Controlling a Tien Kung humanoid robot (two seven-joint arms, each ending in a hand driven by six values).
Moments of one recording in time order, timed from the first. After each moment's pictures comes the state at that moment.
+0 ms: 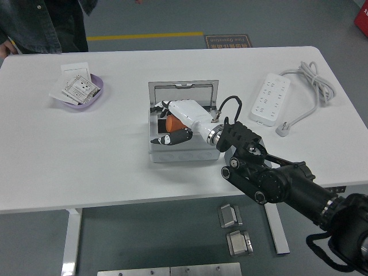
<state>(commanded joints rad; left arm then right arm) 0.08 0.07 -1.70 -0.18 1.47 0.01 0.35 0.73 0.00 0.63 0.81 -1.89 -0.23 0.14</state>
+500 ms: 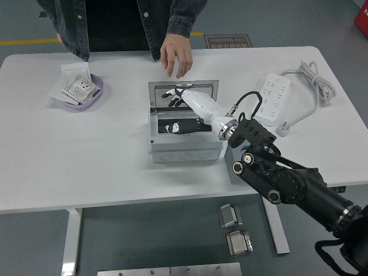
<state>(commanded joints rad) 0.08 0.06 -1.70 -0.18 1.47 0.01 0.35 0.63 -0.10 0.77 1.01 -1.76 -0.19 0.12</state>
